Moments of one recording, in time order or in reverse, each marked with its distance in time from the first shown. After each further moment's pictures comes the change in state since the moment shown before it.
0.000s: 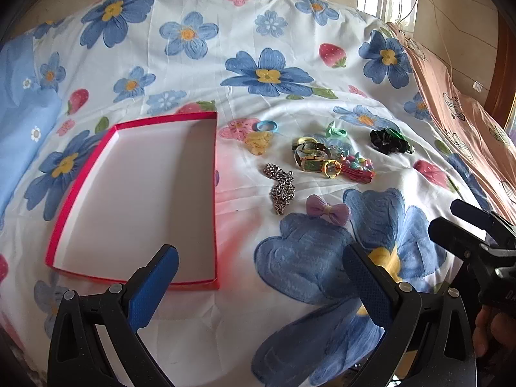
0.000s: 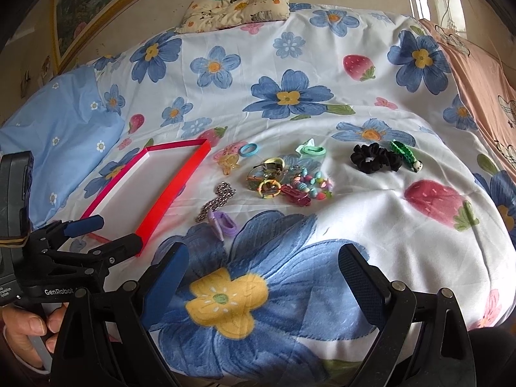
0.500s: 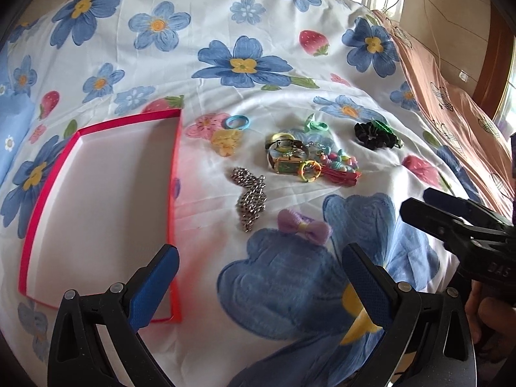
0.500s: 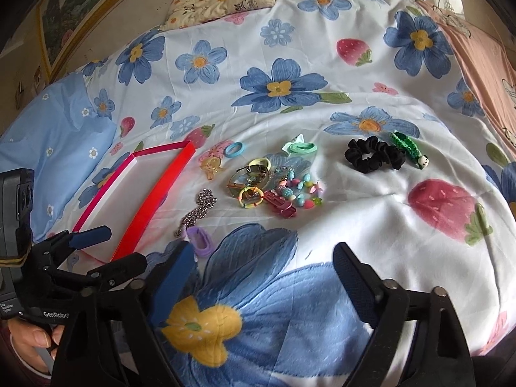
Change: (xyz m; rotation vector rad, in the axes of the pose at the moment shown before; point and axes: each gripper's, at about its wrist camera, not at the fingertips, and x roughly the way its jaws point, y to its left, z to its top) left arm 0.039 -0.011 0.026 0.024 0.047 -0.074; right arm 0.033 -0.031 0.021 0.051 0.054 0.028
